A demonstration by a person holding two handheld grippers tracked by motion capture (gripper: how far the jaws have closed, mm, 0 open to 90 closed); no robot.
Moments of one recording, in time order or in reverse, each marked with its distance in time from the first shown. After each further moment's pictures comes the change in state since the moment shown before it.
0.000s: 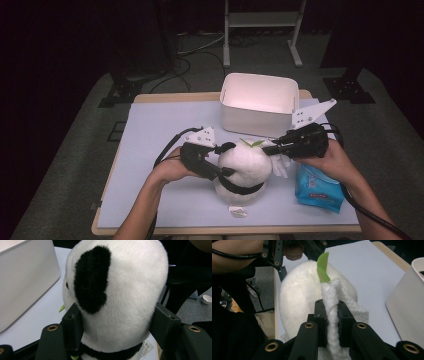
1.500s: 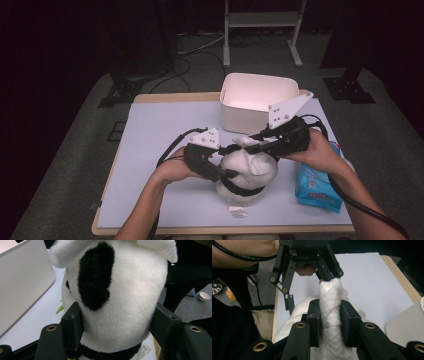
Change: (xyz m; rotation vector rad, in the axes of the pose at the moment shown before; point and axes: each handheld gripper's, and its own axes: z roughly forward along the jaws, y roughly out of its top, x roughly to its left) left arm -0.005 0.008 0.006 0.010 -0.023 0.030; right arm 0.022 0.052 0.018 0.048 0.010 -0.182
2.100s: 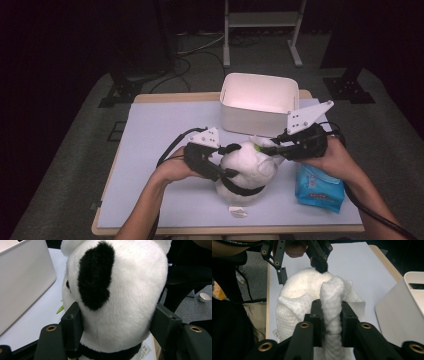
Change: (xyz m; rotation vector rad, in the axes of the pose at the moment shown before) left arm 0.001 -0.001 0.001 -0.004 0.005 -0.012; right arm 0.002 -0.036 -0.018 0.015 -0.074 0.044
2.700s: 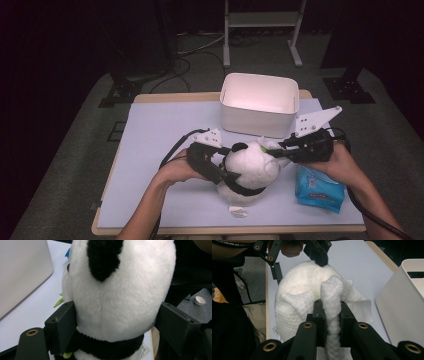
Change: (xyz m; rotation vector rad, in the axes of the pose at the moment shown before) left arm 0.005 -0.005 0.012 0.009 -0.014 -0.059; right arm -0.001 -0.023 -0.004 -0.018 -0.017 0.057
